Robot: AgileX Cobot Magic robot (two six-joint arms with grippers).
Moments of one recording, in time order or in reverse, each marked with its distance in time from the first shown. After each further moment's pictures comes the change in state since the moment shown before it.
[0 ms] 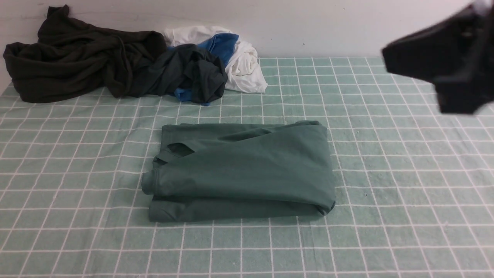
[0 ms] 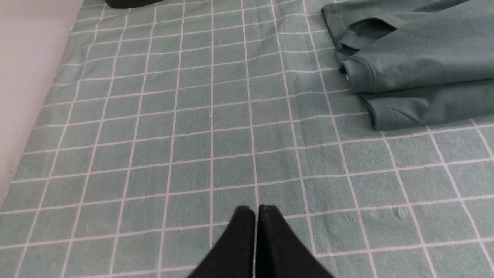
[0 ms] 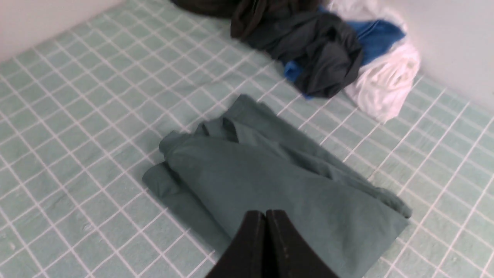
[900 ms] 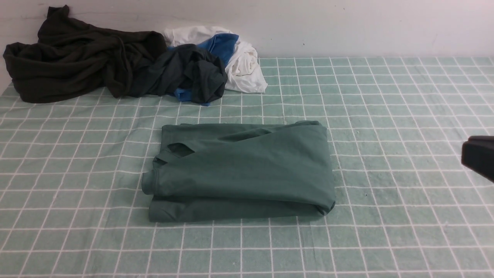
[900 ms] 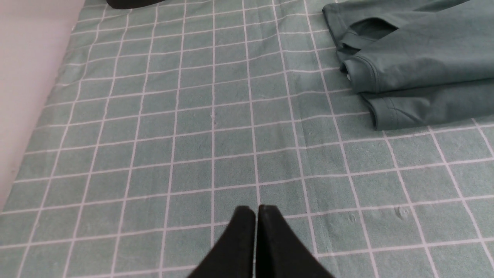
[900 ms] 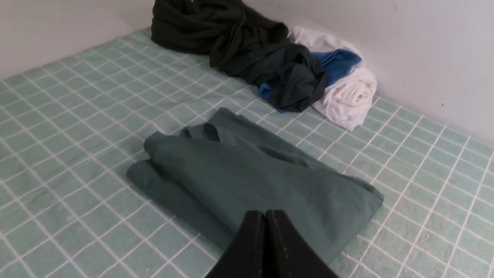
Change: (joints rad) right arm 0.000 -0.385 0.482 -0.032 -0.252 0.023; left arm 0.000 0.000 0.000 0.003 0.001 0.000
